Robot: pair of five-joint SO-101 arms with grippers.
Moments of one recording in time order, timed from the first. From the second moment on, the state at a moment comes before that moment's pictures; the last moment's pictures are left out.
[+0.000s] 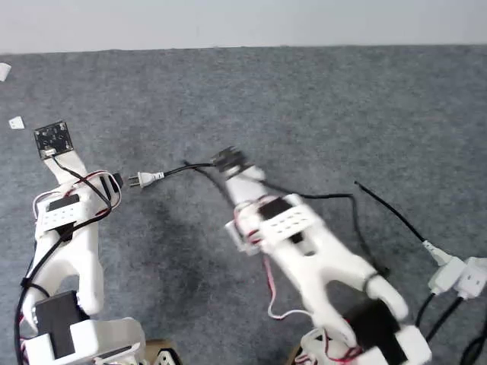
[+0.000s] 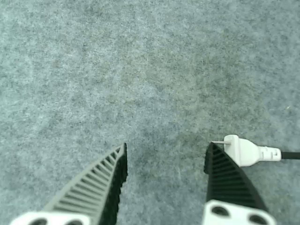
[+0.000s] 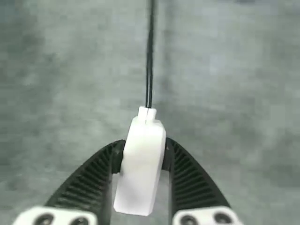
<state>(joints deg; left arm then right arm) -24.3 -5.0 46.5 26.6 7.5 -29.5 -11.2 42.9 47.3 2.5</state>
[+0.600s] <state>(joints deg) -24.3 -5.0 46.5 26.6 7.5 -19.7 -11.3 44.2 48.6 11.0</state>
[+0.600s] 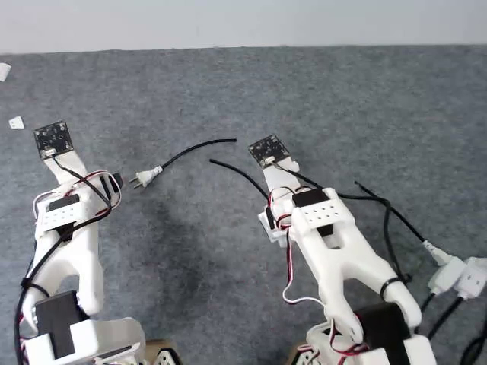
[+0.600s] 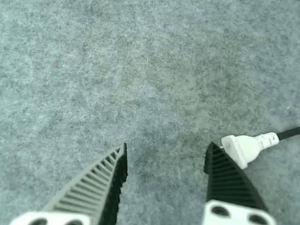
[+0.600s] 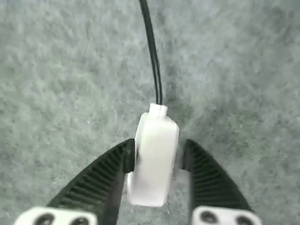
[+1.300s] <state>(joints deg) -24.3 -5.0 46.5 26.6 7.5 -10.5 -13.2 41.0 54.9 2.4</state>
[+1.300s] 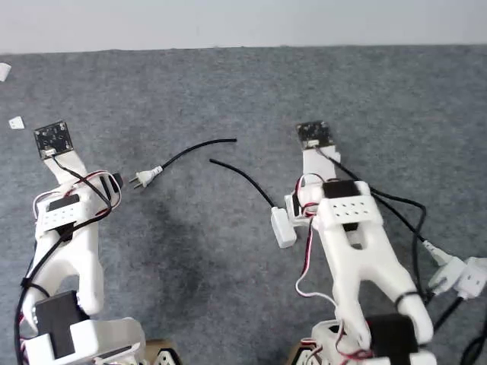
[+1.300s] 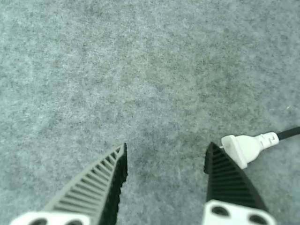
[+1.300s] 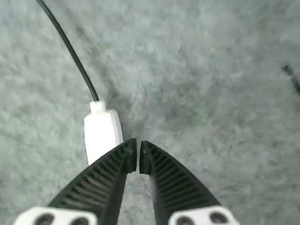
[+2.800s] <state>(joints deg) -24.3 -5.0 46.5 26.6 7.5 -43.3 -42.5 59.7 52.5 6.7</state>
